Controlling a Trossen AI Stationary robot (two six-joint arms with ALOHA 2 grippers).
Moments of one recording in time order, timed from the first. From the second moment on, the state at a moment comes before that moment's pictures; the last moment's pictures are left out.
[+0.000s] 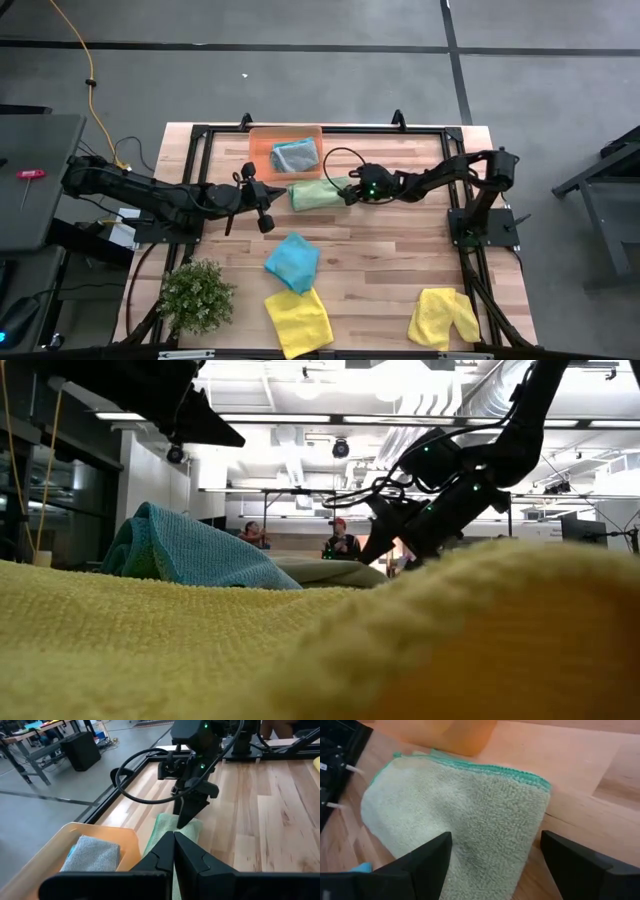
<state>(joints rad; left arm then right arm) -0.02 1.01 0.51 0.13 -0.54 0.00 -0.27 1.78 0.63 0.47 0.01 0.85</state>
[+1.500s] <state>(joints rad) -0.01 1.01 0.51 0.08 -0.57 -0.09 -0.24 1.79 0.62 0.49 0.10 0.86</state>
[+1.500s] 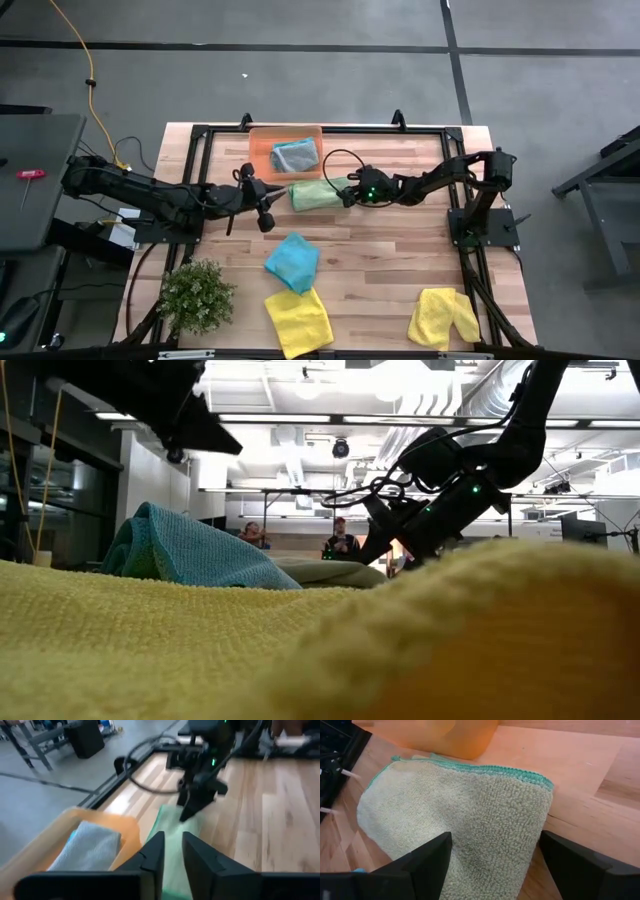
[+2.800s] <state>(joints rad) -0.17 0.40 0.41 -0.23 -0.95 -0.27 -0.24 1.79 0.62 0.48 0.13 0.92</state>
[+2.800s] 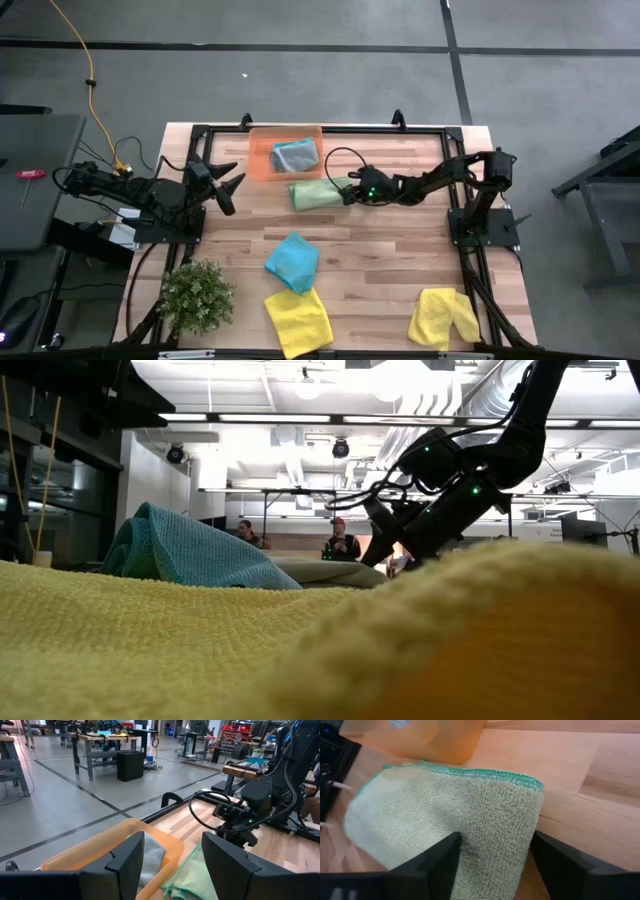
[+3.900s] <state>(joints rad) -0.17 0.40 0.41 -0.11 -0.92 -0.21 -0.18 1.70 1.24 -0.46 0.18 0.15</state>
